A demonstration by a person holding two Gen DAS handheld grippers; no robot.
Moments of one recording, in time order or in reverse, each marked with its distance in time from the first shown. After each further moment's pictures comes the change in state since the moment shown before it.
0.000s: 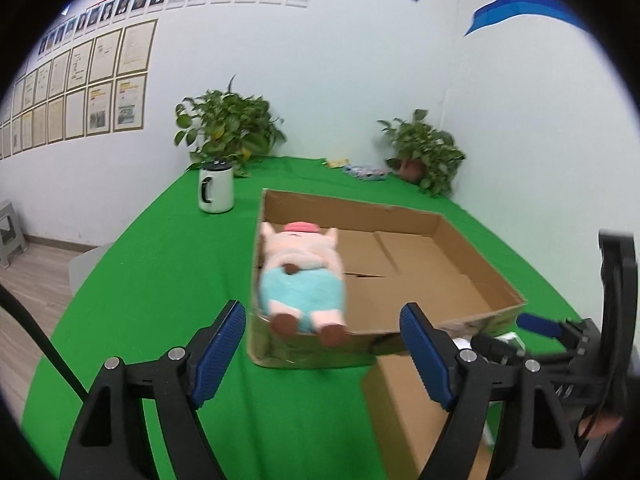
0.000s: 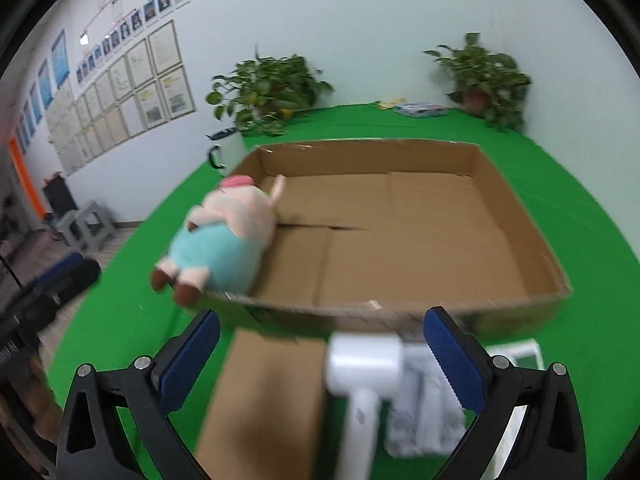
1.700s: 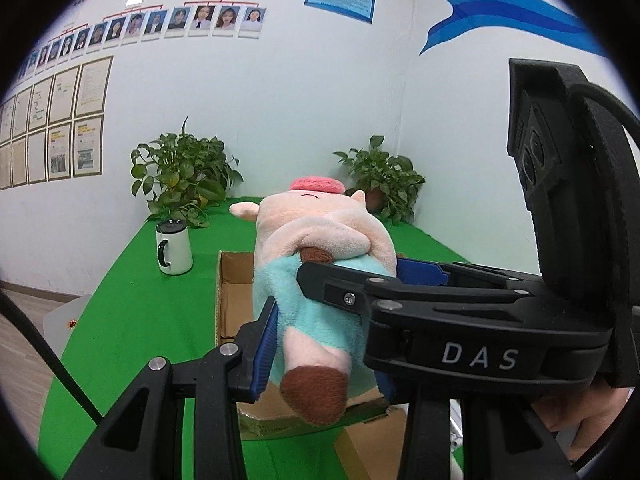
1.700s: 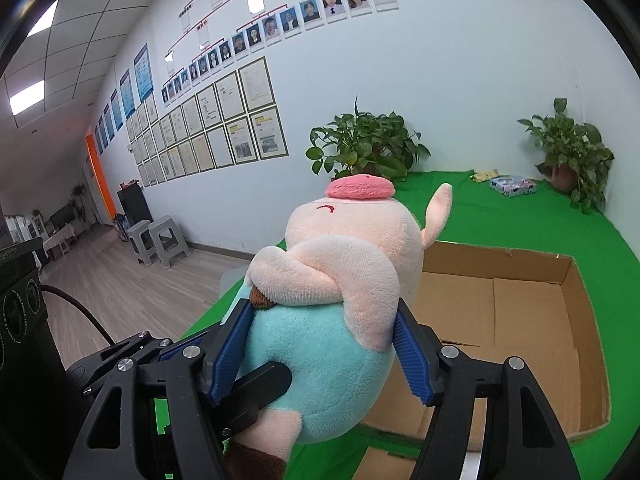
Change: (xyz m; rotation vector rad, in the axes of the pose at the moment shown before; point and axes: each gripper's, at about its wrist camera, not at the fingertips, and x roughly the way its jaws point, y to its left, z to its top) left arm 0.020 -0.015 0.061 0.103 -0.082 -0.125; right arm -0.072 0.066 0.152 -0.110 -0.132 0.360
